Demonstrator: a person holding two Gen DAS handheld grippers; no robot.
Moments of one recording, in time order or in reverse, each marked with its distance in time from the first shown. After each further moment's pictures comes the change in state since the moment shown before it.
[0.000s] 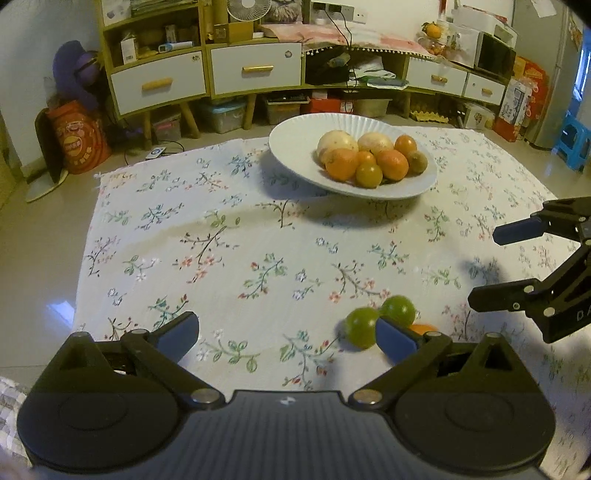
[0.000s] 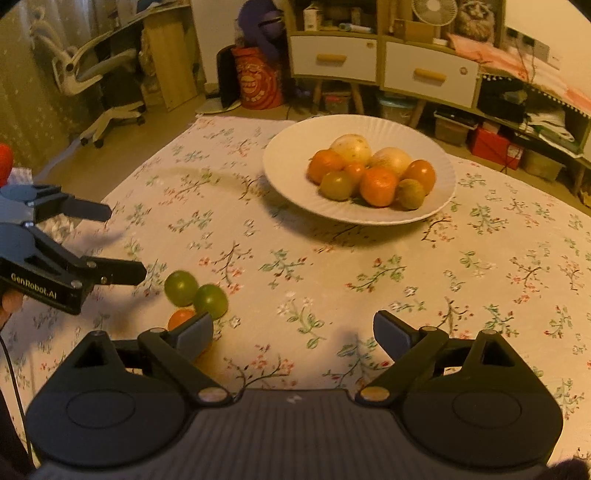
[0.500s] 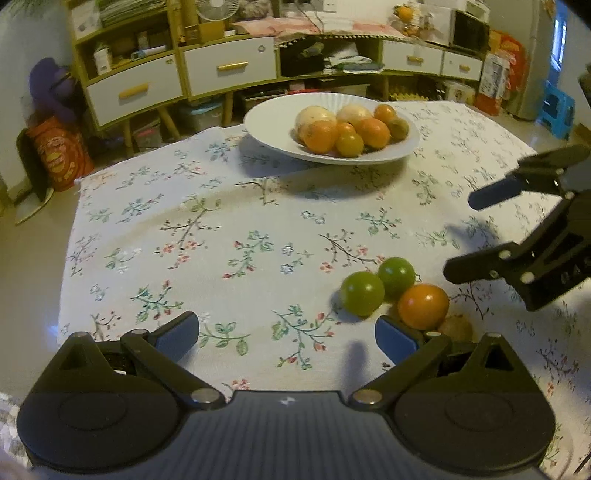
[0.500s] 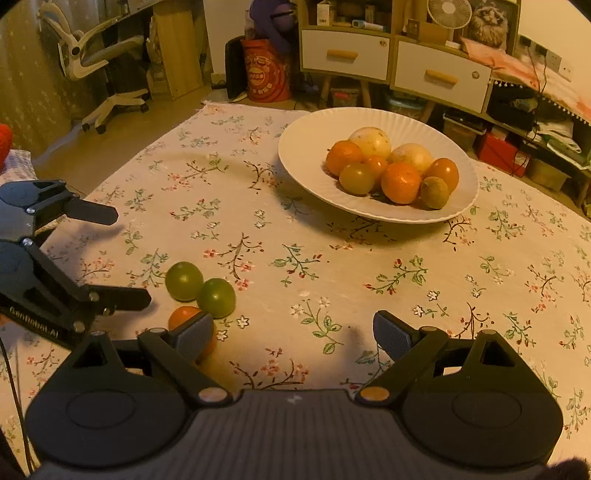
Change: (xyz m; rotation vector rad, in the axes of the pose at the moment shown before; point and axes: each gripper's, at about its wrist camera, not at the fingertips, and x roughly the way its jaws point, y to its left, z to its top) left arm 0.014 -0.008 -0.018 0.106 0.003 -0.020; right arm 0.018 0.013 0.000 -0.037 0.011 -0.021
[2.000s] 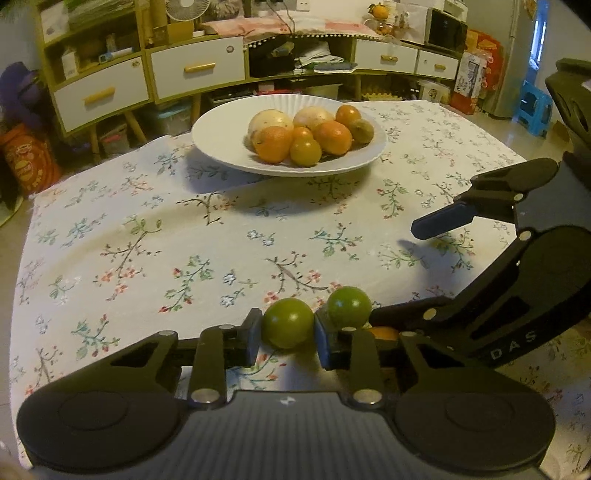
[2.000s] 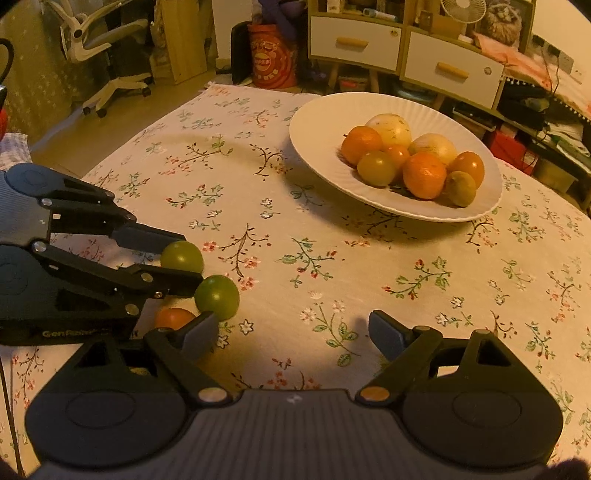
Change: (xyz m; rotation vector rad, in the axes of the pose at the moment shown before) left arm 0.020 -0.020 0.018 0.010 0.000 -0.084; right arm 0.019 0.010 0.004 -0.030 0.038 0.003
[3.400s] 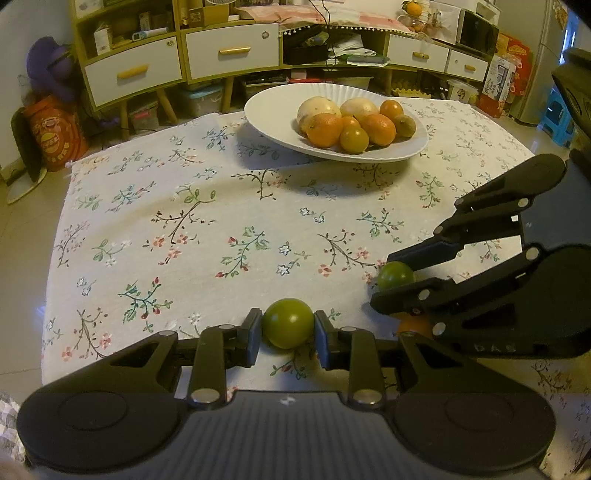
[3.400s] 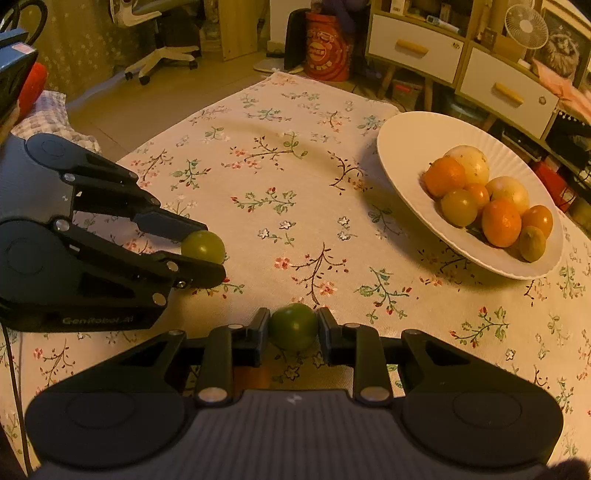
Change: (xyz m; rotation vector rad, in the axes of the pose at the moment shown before) left arm -0.012 0.026 -0.010 -0.066 0.042 0.054; right arm 0.008 0.041 0.023 -0.147 0.042 0.062
